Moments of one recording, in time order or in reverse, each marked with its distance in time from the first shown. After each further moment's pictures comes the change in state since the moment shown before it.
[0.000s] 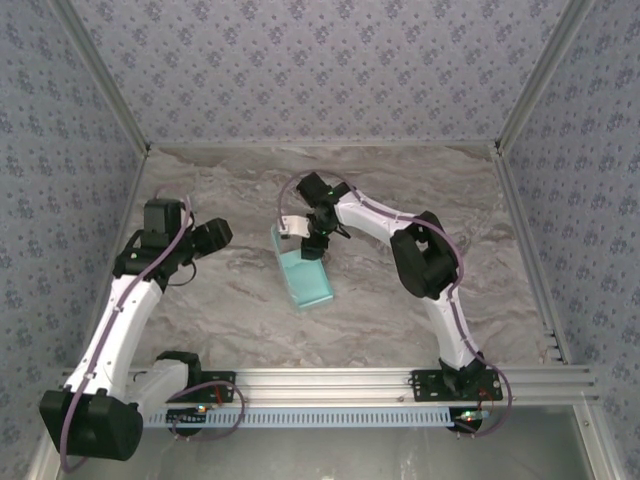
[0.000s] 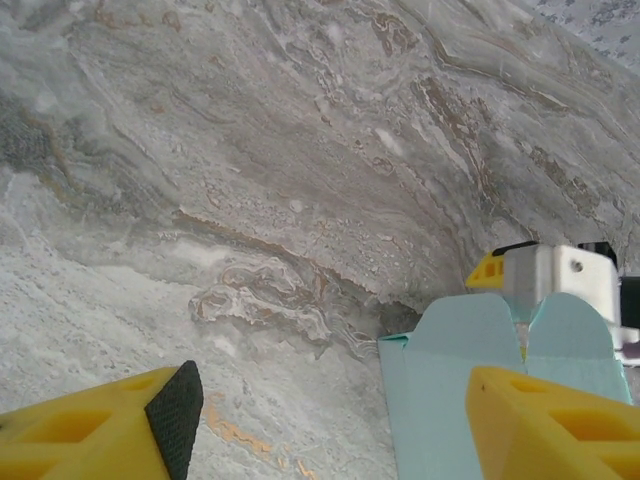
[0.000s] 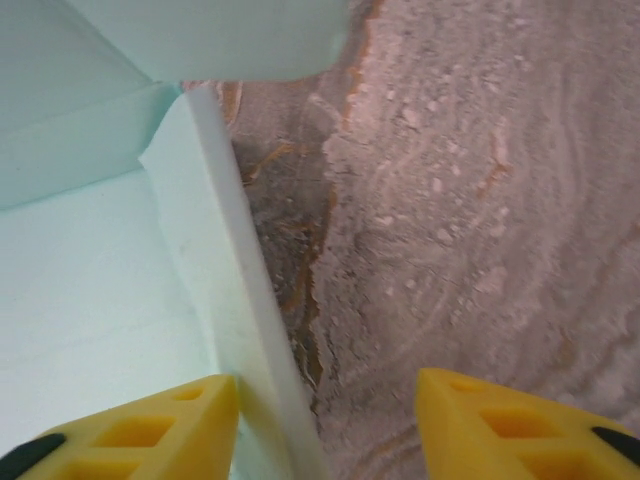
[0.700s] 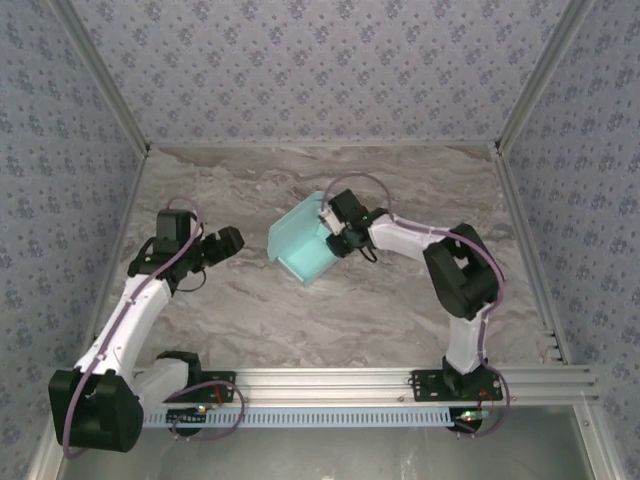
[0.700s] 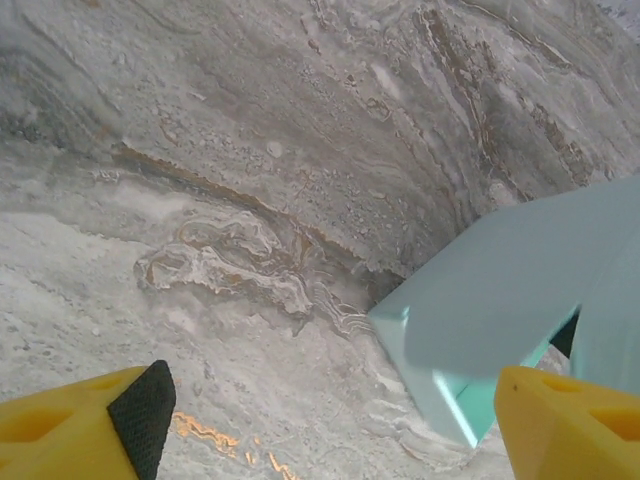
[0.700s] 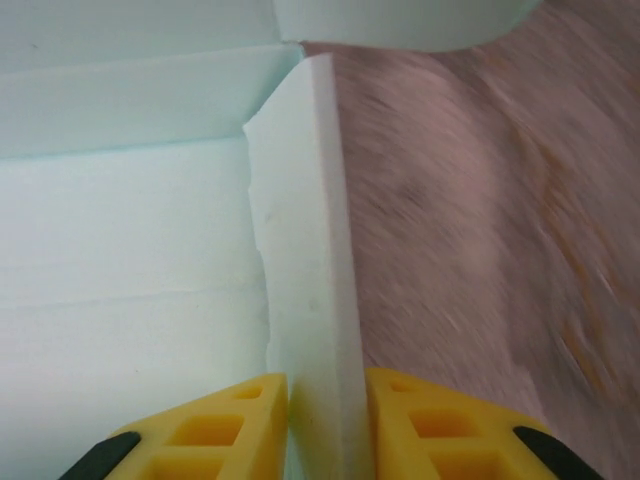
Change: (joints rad) left arm 0.001 0.044 -0.157 0.165 0.114 -0.076; right arm -0.074 -0.357 -0.584 0.425 0.347 0.968
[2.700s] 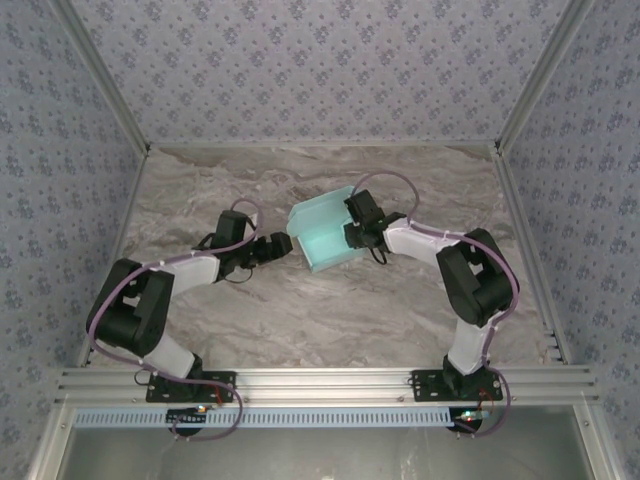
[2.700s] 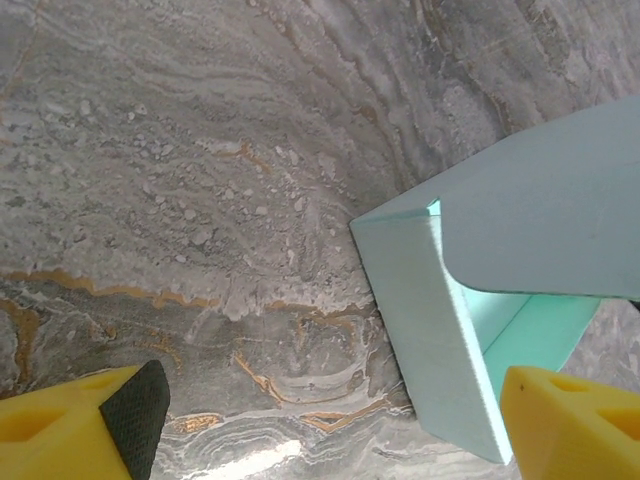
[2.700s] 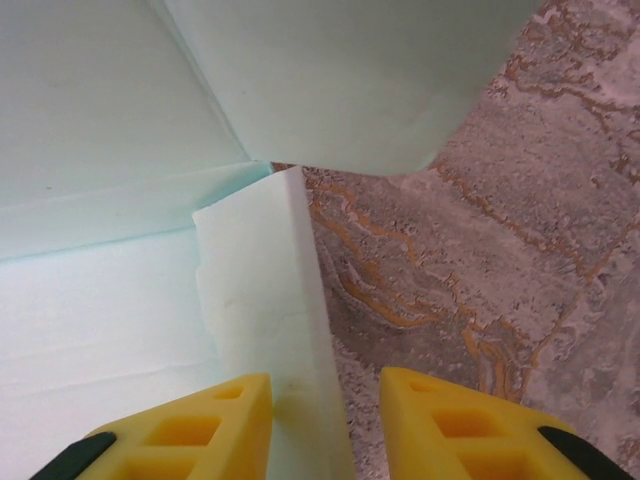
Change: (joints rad) left arm -0.243 0.534 -0.064 0.616 0.113 -0.095; right arm -0.053 -0.045 -0.072 0.094 0.138 0.201
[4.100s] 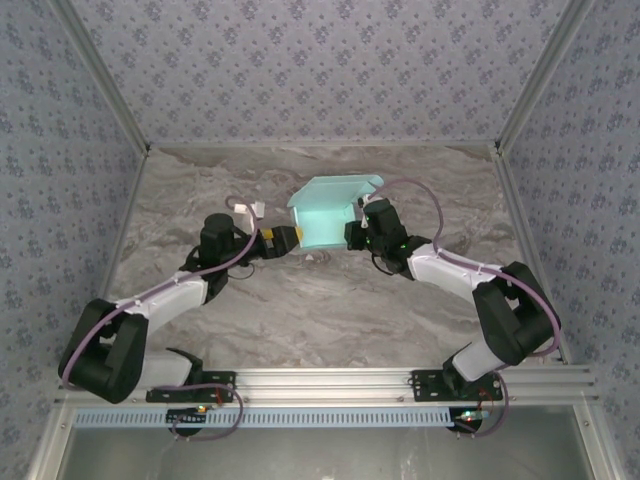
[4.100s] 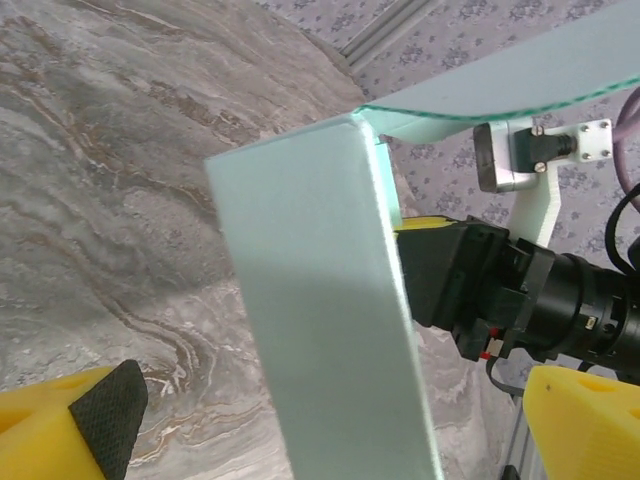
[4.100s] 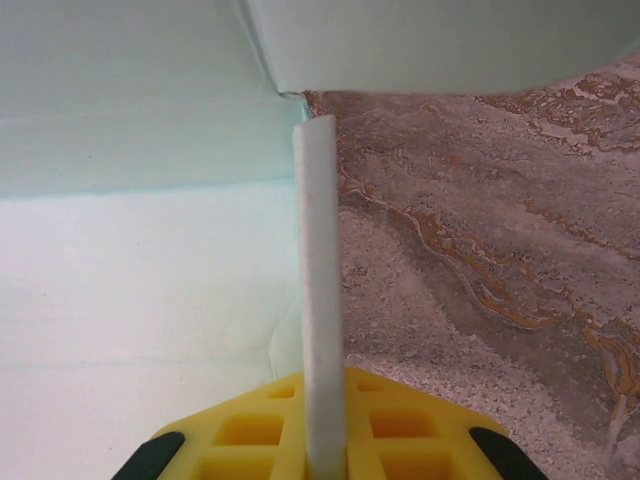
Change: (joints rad) left arm -0.052 -0.262 -0.129 0.353 0.181 -0.064; right arm 0.014 -0.295 -0.282 0.343 -0.170 0.205
